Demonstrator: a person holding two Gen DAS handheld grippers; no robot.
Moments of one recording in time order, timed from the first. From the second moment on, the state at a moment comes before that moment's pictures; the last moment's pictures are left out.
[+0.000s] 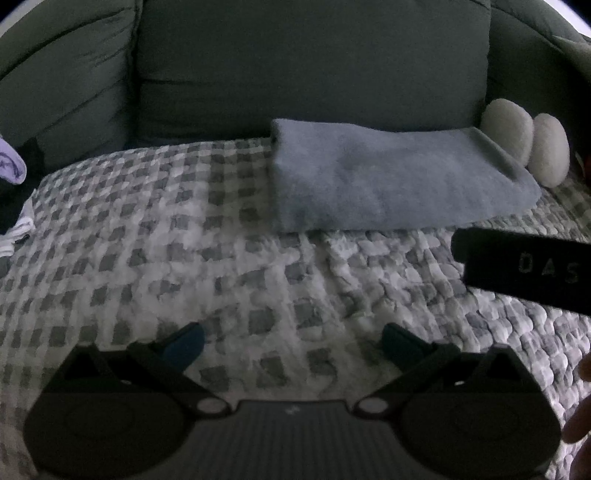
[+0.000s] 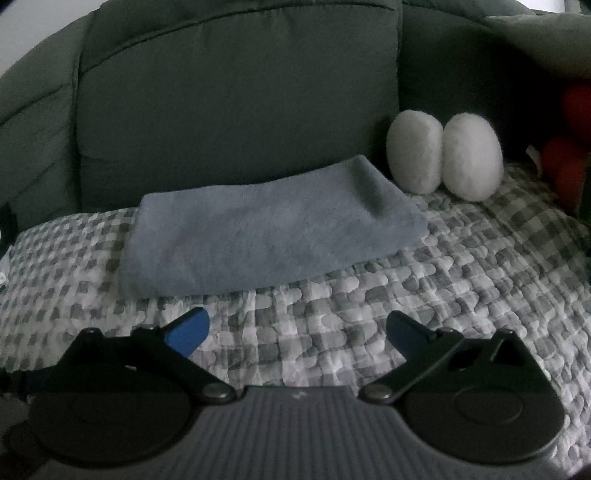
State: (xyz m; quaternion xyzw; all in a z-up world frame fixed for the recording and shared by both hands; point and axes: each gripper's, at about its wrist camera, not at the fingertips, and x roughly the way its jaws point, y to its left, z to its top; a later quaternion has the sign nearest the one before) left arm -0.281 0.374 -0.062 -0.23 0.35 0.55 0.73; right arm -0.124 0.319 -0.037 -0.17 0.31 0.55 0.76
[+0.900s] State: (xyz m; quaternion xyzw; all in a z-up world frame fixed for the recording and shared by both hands) left arm -0.276 0.374 -0.063 -0.22 0.36 0.54 0.73; right arm -0.124 0.323 -0.043 -0.18 0.32 0.55 0.75
